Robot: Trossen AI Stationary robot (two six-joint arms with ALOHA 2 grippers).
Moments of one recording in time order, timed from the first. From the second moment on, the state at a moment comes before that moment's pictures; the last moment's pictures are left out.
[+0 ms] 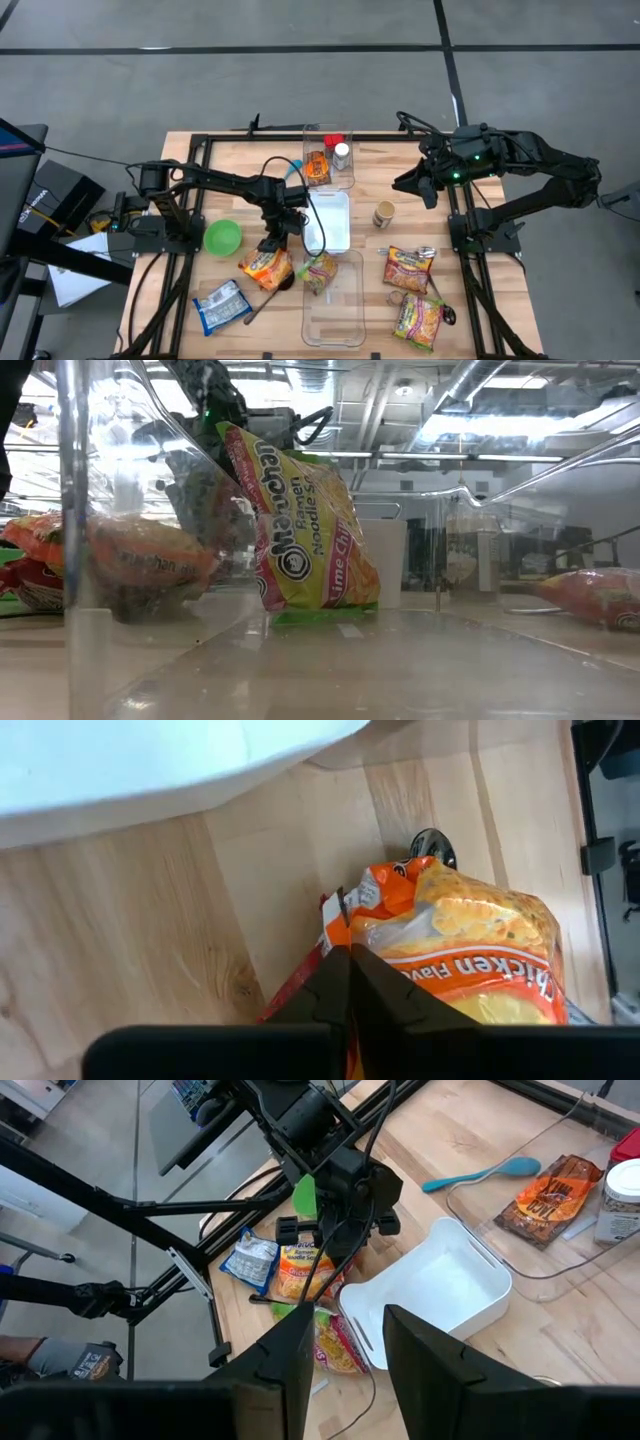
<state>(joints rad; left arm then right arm) 0.13 1.76 1.05 -0.71 0.57 0.34 0.02 1.09 1.52 -0.99 0.03 0.67</state>
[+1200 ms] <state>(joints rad) 0.17 1.29 1.05 -0.77 0.28 -0.32 0.01 1.09 1.52 -0.99 0.07 0.61</state>
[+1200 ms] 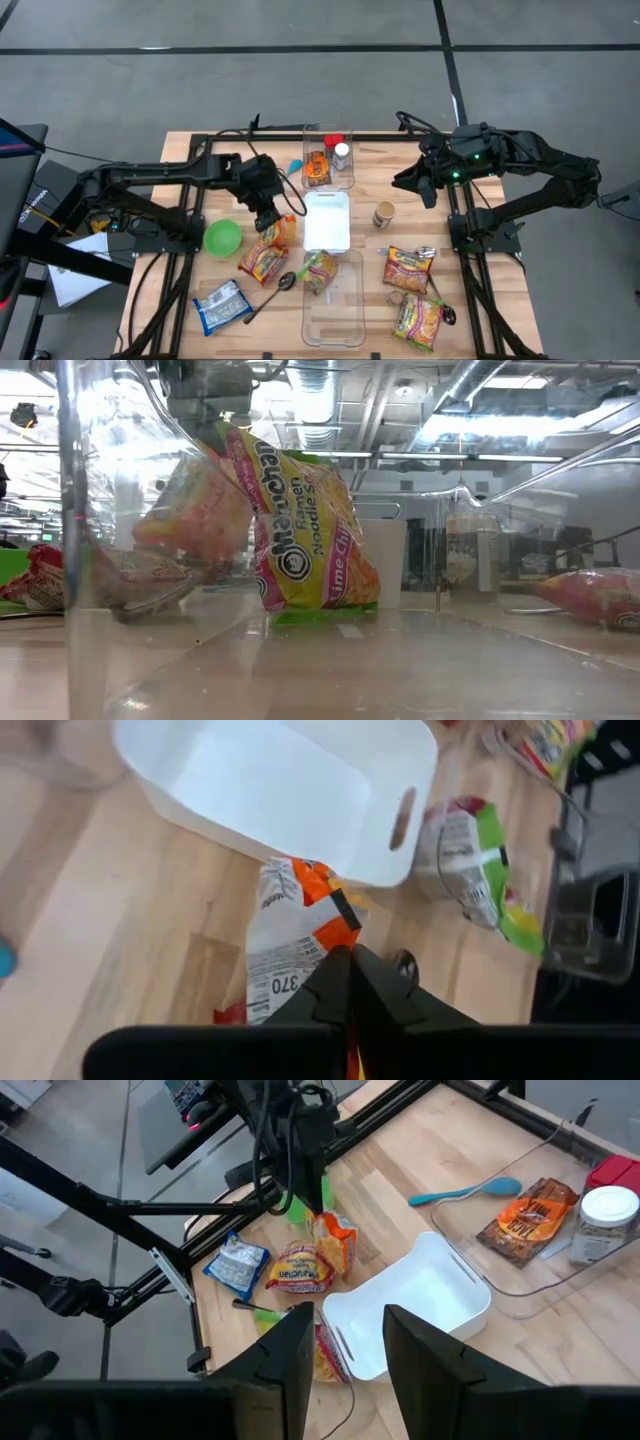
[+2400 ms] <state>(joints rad) -0.22 1.16 1.05 -0.25 -0.52 -0.87 0.01 1.09 1.52 -1.01 0.08 0.59</state>
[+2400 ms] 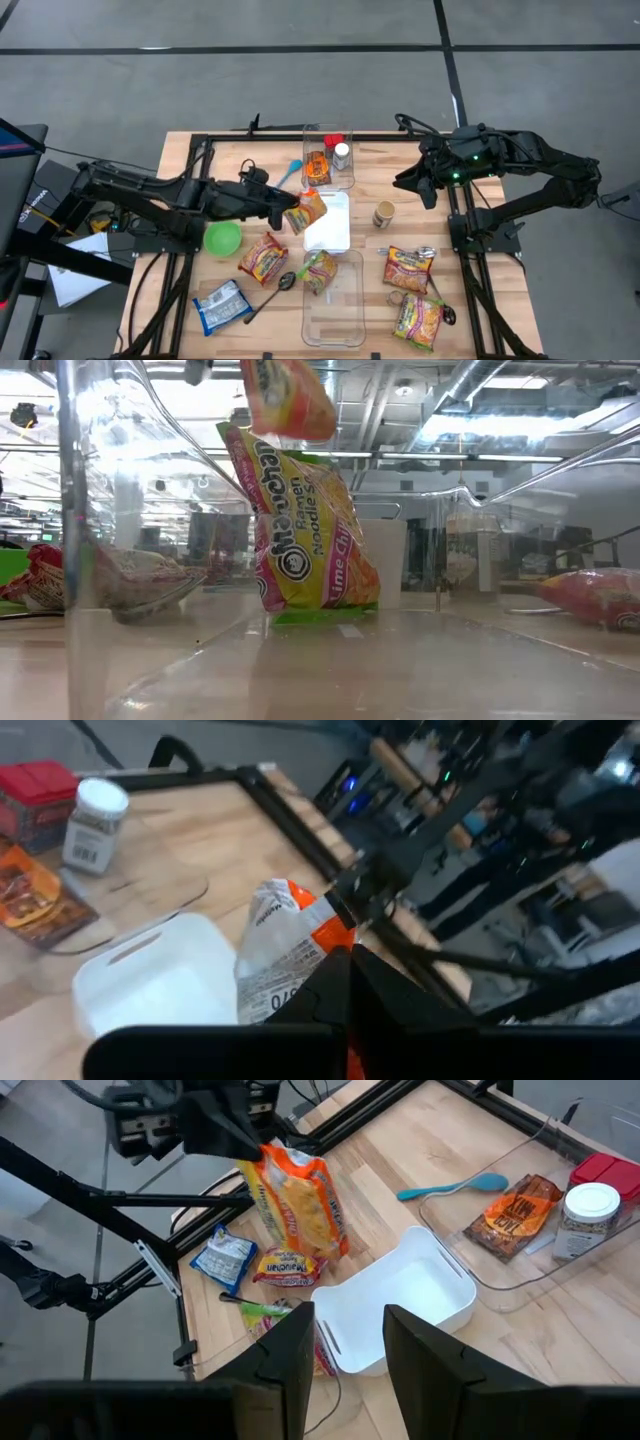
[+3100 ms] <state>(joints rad) -0.32 1.41 1.17 0.14 -0.74 -0.87 0.02 0.98 1.52 -1.10 0.08 0.55</state>
